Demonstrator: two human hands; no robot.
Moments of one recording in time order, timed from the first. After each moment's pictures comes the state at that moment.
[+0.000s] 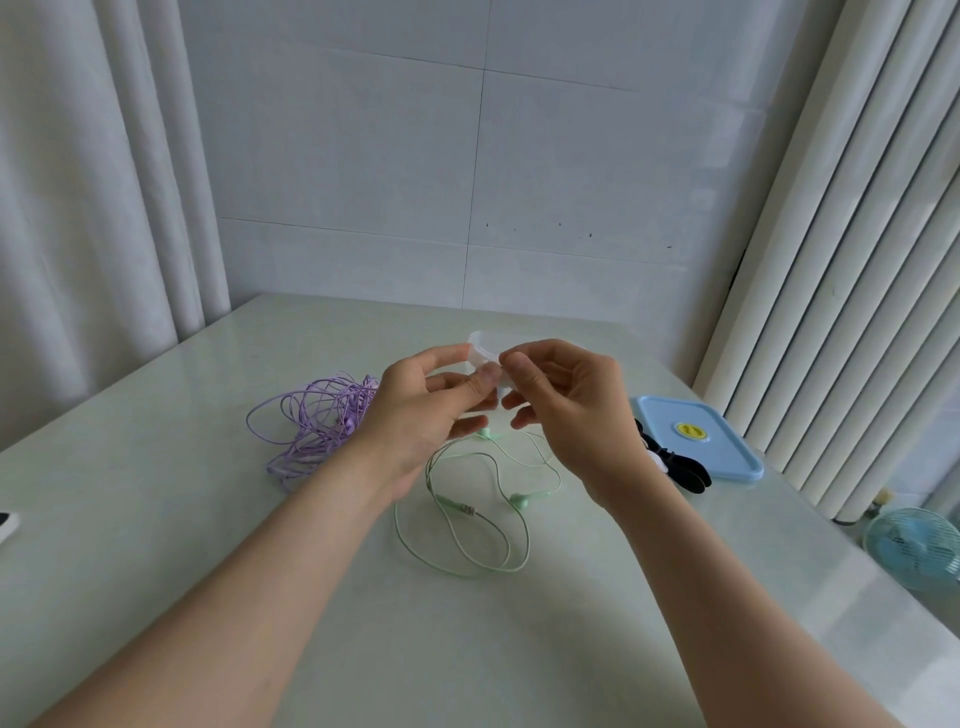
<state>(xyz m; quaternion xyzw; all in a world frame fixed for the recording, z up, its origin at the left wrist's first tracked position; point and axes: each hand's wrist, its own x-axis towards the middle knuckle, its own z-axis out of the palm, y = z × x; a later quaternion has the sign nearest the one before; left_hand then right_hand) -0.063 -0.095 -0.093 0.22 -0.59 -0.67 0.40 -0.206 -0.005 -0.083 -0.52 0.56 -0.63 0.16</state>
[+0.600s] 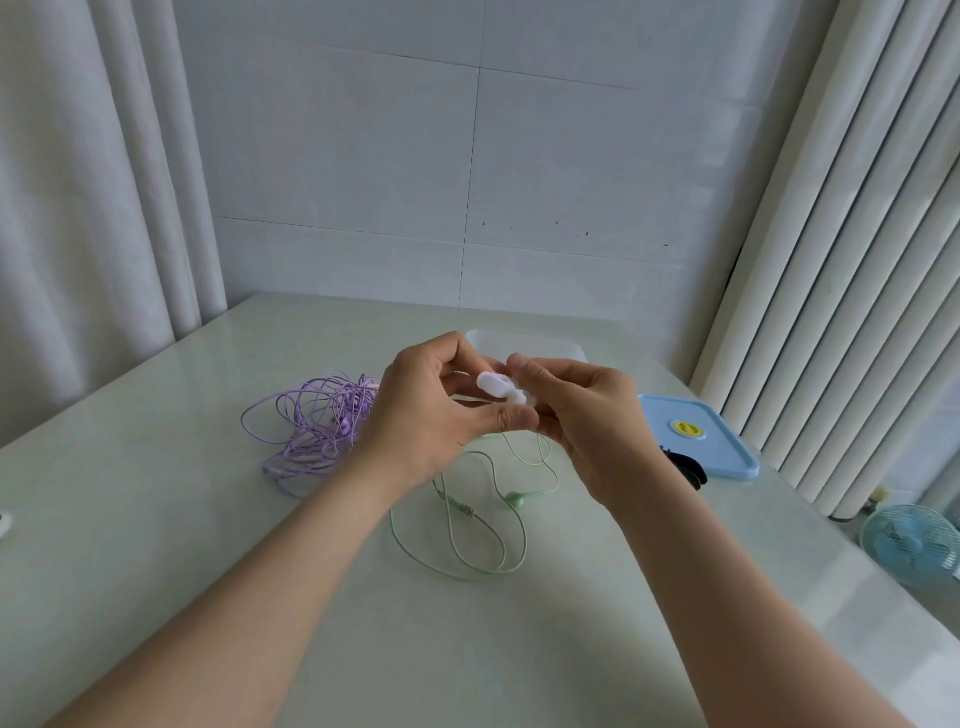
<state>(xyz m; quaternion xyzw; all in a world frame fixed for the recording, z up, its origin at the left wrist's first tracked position) -0.065 -0.088 -0.093 0.17 -0.74 -0.46 0.46 -0.215 0.000 -0.083 -0.37 0.53 -0.69 0.32</state>
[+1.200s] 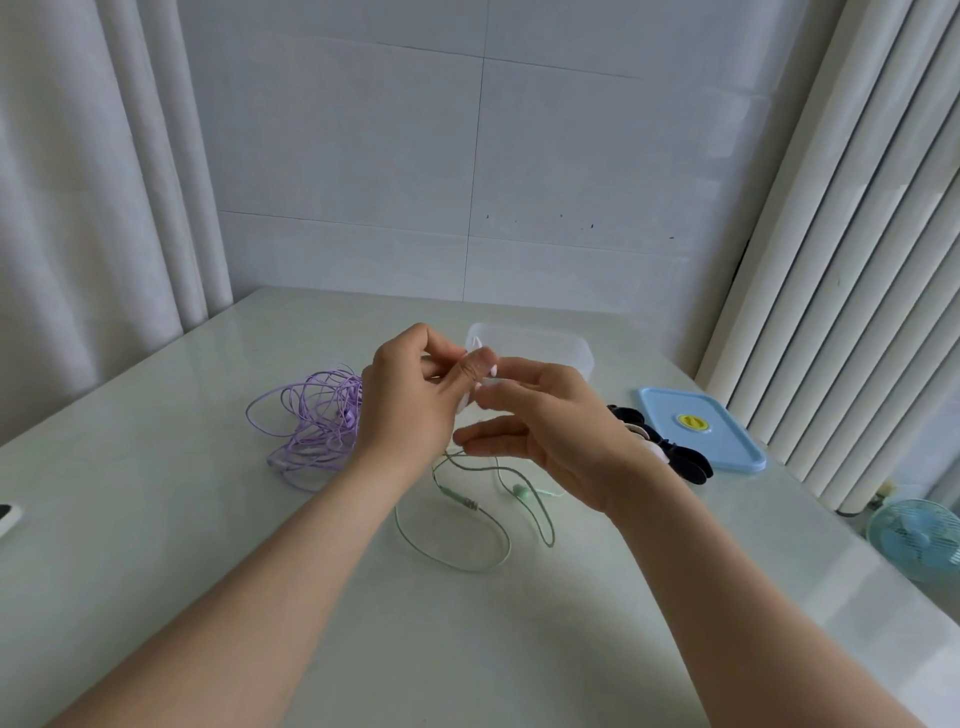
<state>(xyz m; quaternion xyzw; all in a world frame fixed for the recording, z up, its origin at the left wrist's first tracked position) -0.064 -0.090 -0.095 0.27 -0.69 -0.41 0.52 -0.195 0.000 -0.081 -0.48 0.52 -0.57 0.43</state>
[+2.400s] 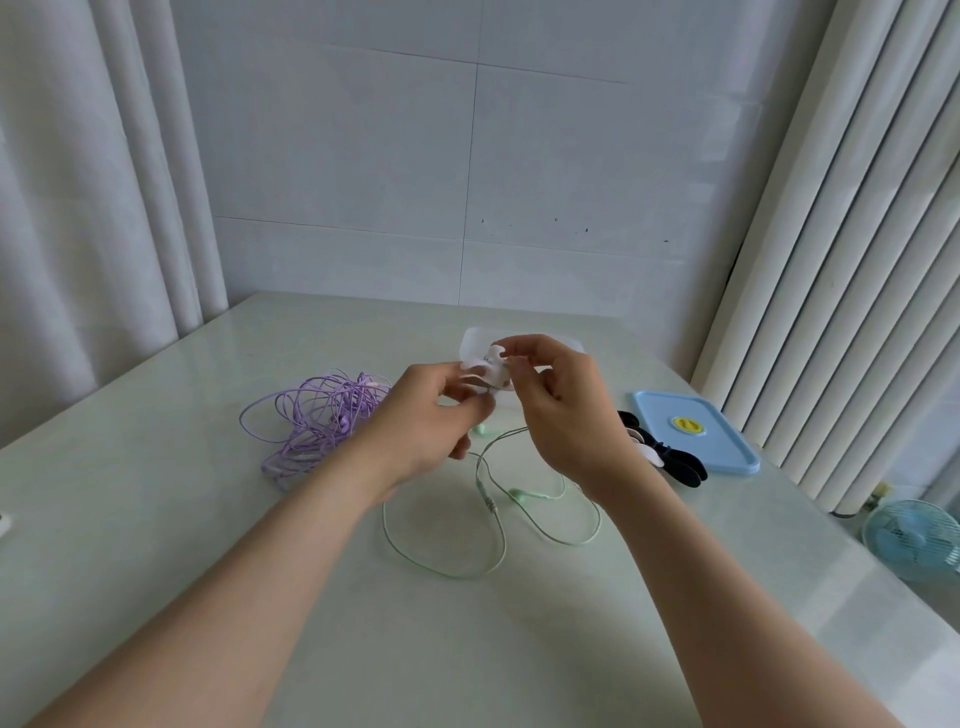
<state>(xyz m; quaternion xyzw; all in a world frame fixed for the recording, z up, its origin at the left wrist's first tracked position) -0.061 -0.090 -0.092 0.26 -0.75 -0.50 0.34 -0.205 -0.009 -0.086 -0.53 0.64 -0.55 0.06</state>
